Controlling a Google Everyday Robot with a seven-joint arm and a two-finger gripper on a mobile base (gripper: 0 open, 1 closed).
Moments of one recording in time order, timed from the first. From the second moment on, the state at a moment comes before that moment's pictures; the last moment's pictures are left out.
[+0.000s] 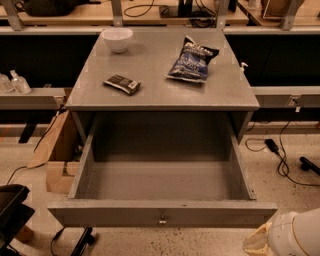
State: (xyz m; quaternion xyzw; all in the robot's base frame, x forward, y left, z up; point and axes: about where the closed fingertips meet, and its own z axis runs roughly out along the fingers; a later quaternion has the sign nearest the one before) arm 0.301 -0.231 0.660 -0.49 0.85 0.14 0.16
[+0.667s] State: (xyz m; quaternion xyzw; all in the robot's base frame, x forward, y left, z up) arm 0.350 -0.212 0.596 -0.52 0.81 0.16 0.22
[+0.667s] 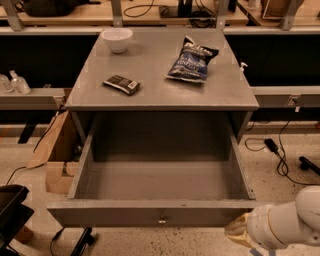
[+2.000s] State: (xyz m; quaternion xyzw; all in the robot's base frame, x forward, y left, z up) arm 0.418 -0.189 0.601 -0.56 0.78 0.13 0.24
